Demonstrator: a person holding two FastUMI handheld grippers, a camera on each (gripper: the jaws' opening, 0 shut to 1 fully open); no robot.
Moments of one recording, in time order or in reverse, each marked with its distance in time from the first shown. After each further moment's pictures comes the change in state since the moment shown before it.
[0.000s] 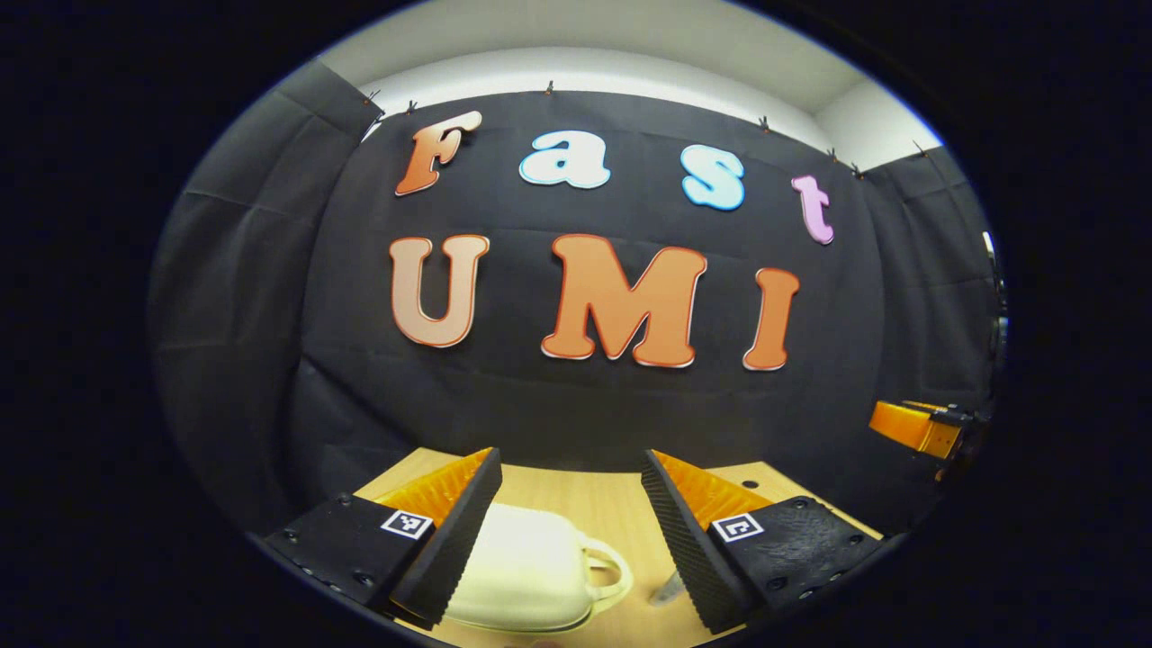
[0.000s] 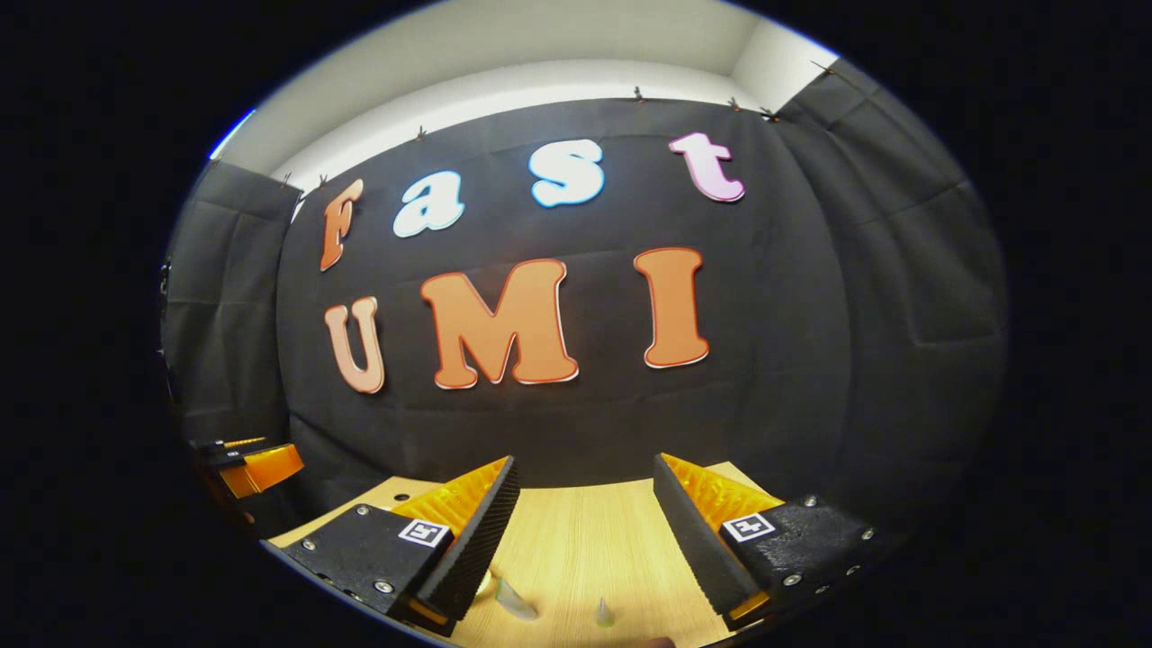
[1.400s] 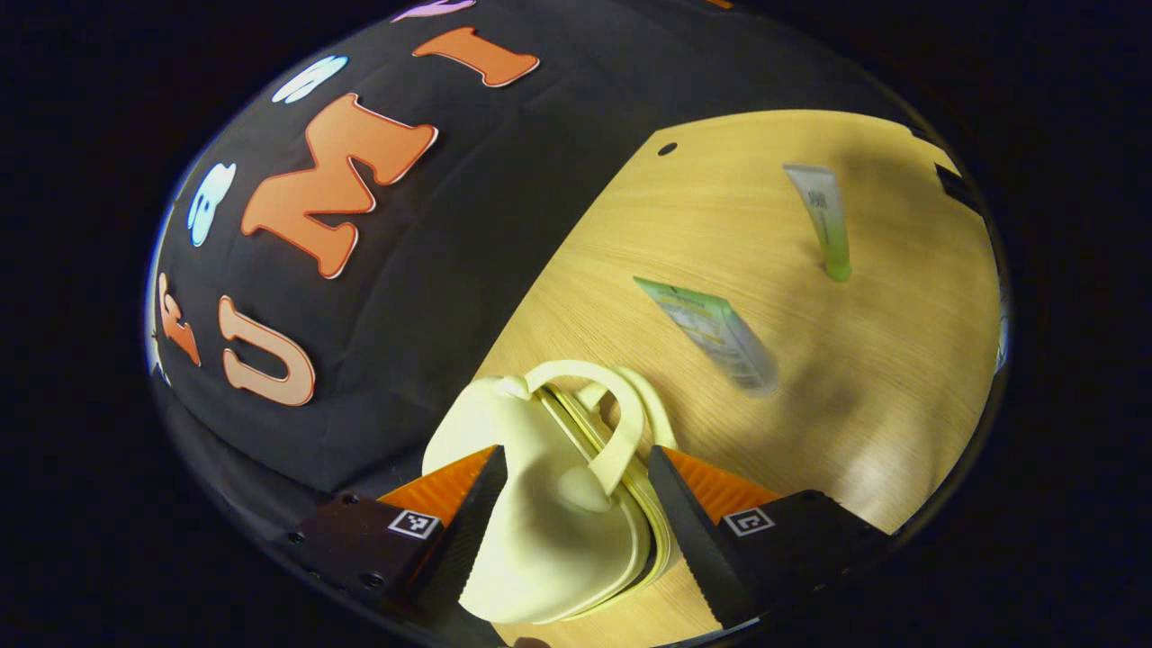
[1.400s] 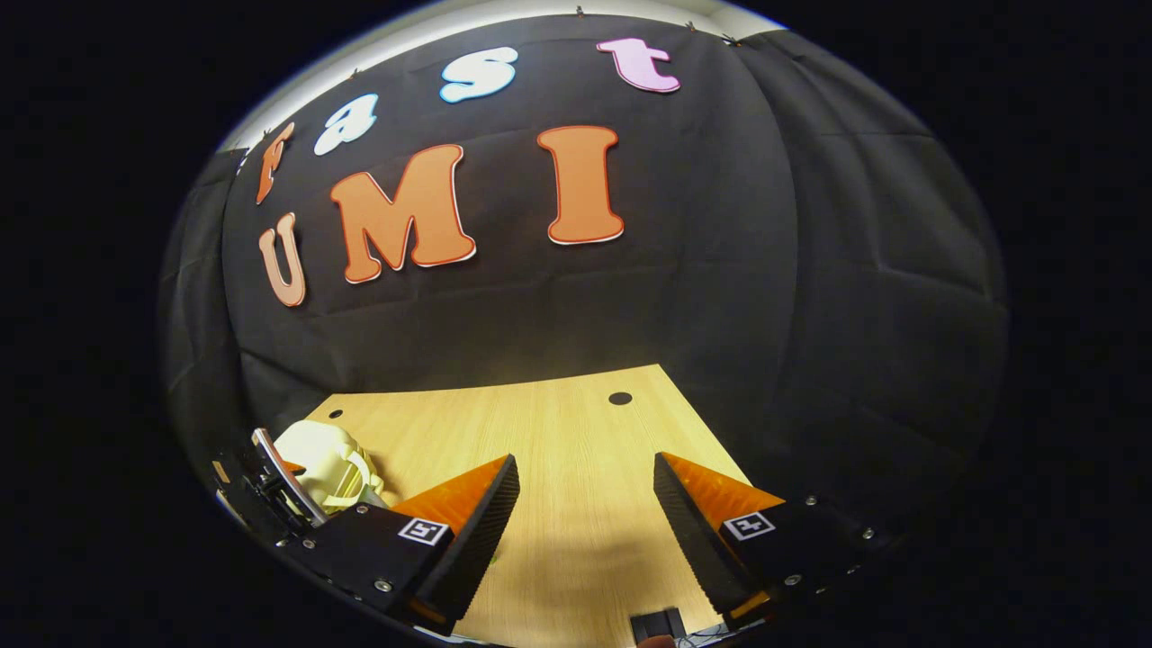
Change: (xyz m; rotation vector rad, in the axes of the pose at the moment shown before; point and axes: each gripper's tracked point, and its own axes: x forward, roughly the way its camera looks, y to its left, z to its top) left arm 0.071 -0.084 -0.290 1.064 0.573 -0.164; right arm -0.005 -0.165 -0.107 0.014 0.351 -0.142
